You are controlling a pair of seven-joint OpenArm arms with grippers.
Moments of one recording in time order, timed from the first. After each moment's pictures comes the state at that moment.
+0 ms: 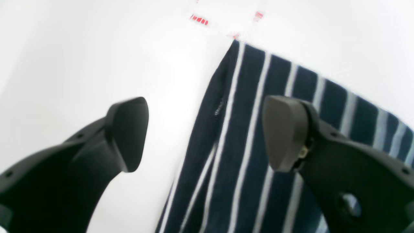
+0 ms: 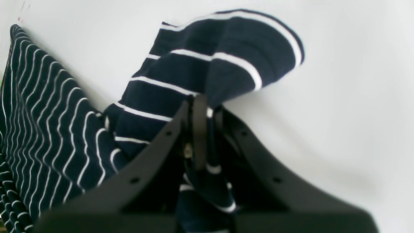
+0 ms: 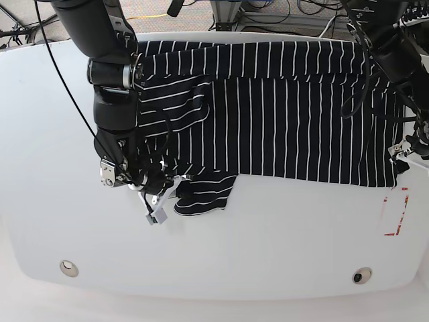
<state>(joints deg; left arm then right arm) -15.8 -21.2 -39.5 65.7 -8.0 -20.0 44.5 33.1 3.9 9.6 38.2 18.6 40.5 -39.1</state>
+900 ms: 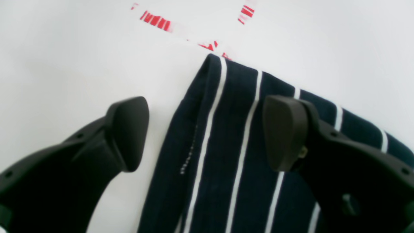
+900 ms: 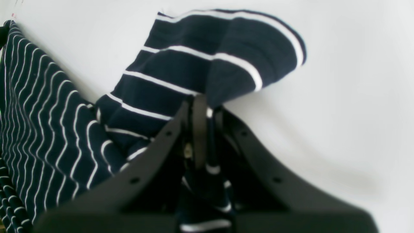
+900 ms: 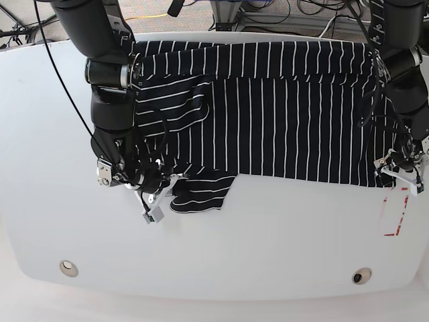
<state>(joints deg) -28.0 -26.3 -23.4 33.9 -8.2 -19.2 24.7 32.9 4.7 9.8 38.5 18.8 40.5 -40.8</state>
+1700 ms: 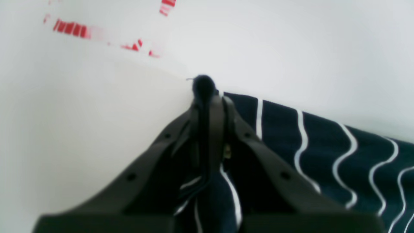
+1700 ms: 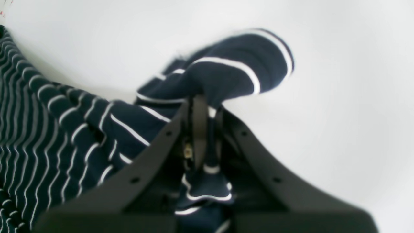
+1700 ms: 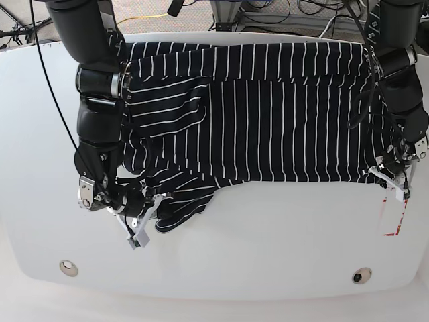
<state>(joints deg) -26.0 -24.6 -21.3 40.1 -8.4 -26.3 27.8 36.6 8.0 9.6 49.0 19.5 40.7 -49.0</state>
